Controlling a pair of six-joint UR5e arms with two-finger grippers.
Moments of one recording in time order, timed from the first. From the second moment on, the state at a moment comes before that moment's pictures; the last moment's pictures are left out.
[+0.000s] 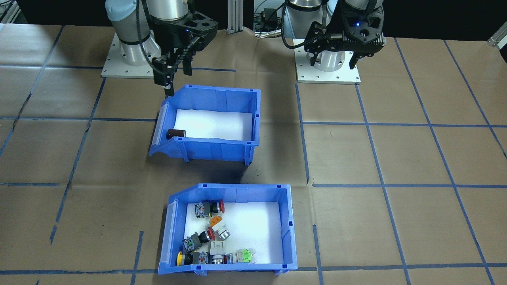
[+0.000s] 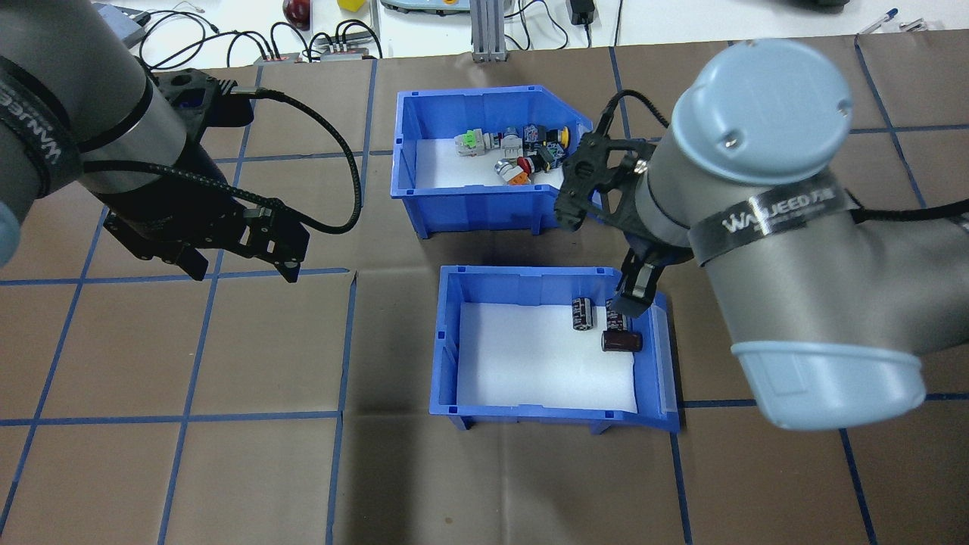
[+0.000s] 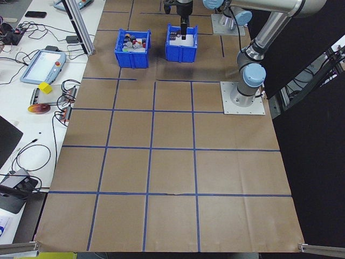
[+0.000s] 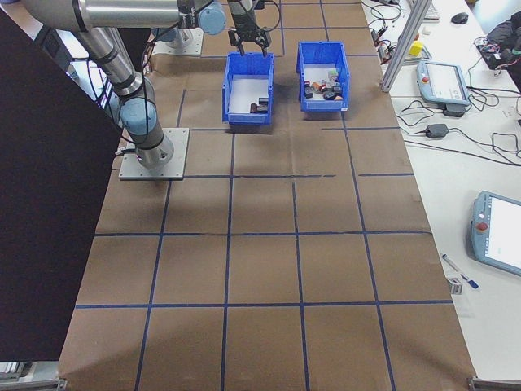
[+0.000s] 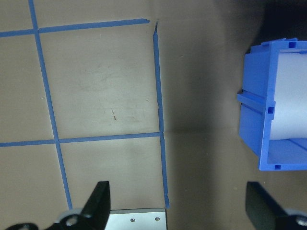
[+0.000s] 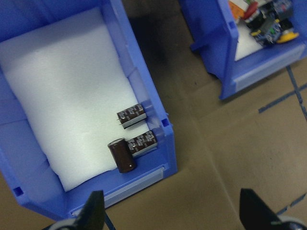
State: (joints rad) left arm -1.60 -1.38 -1.69 -1.71 1.57 0.04; right arm 1.76 -1.76 1.92 -1.95 -1.64 -0.87
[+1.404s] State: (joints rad) left arm -1.60 -1.37 -1.69 -1.71 1.57 0.04; right arm 1.57 -1.56 1.59 -1.58 -1.57 0.00
